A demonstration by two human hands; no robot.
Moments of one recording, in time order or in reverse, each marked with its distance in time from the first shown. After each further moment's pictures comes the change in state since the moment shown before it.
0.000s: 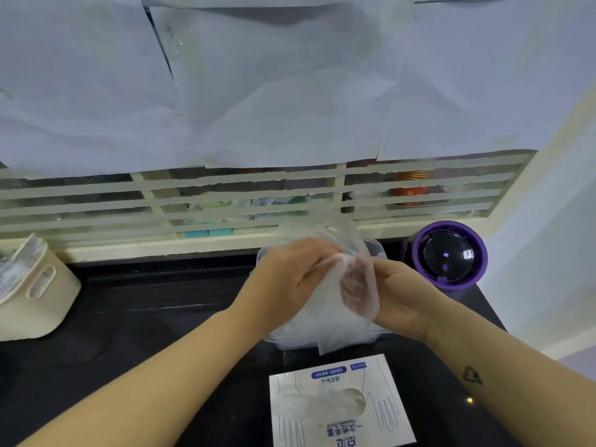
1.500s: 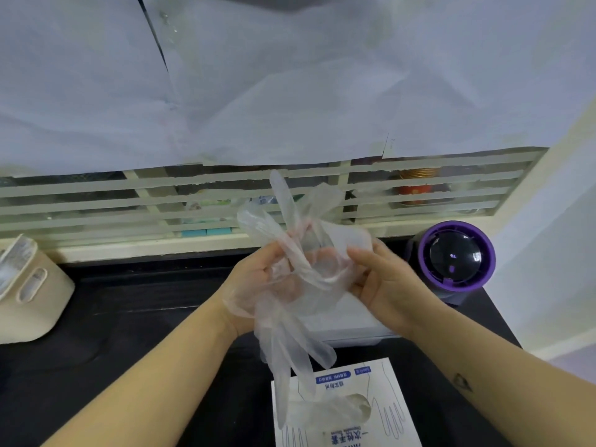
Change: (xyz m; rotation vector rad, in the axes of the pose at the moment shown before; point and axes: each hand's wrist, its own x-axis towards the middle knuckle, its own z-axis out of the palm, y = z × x) left_hand 0.002 -0.010 -0.019 -1.571 -0.064 -0.983; right_hand 0.014 0.003 0.015 -0.074 -0.012 -0.283
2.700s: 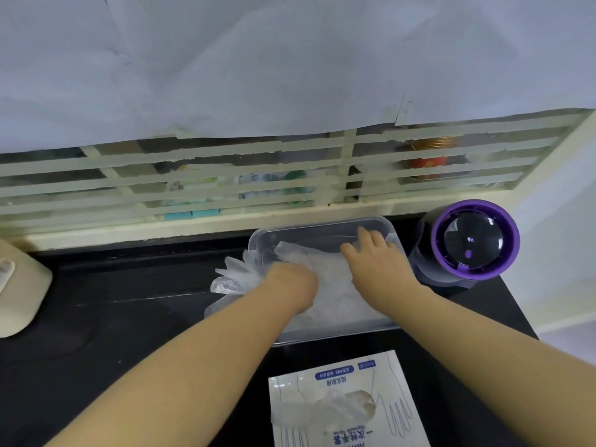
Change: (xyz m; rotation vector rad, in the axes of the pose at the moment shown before) left_hand 0.123 -0.058 -0.047 2.362 -0.093 -0.562; right_hand 0.069 0.036 -0.041 -2.348 0.055 -0.143
